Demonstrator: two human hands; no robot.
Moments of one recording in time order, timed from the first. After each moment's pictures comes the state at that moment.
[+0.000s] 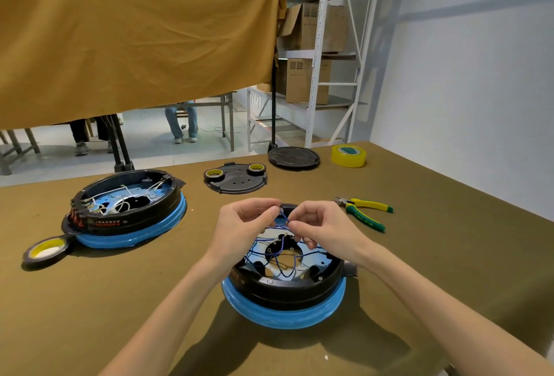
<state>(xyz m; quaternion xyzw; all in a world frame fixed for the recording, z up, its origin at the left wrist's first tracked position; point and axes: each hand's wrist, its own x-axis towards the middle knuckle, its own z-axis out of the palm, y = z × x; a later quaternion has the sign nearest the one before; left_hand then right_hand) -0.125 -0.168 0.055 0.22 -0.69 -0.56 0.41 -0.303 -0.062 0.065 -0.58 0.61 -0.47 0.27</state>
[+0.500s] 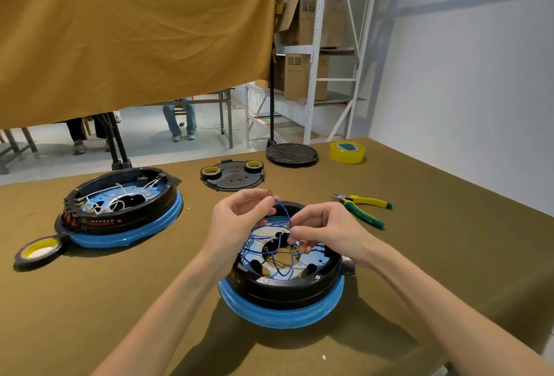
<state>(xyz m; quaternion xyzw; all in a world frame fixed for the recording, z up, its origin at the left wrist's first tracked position) -0.131 -0.169 0.055 0.21 -0.61 -0.63 0.42 -0.318 -0.056 0.058 -0.56 0.57 -0.49 0.35</state>
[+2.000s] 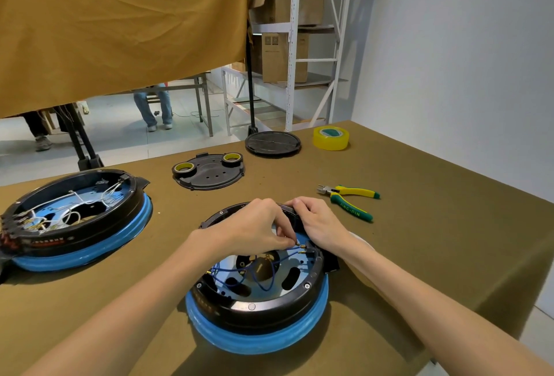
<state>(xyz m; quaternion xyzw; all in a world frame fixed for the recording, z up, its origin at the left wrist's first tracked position) -0.201 -0.201 0.064 0.11 -0.95 -0.27 0.06 -0.350 -0.104 0.025 -0.49 0.72 -0.46 0.18</state>
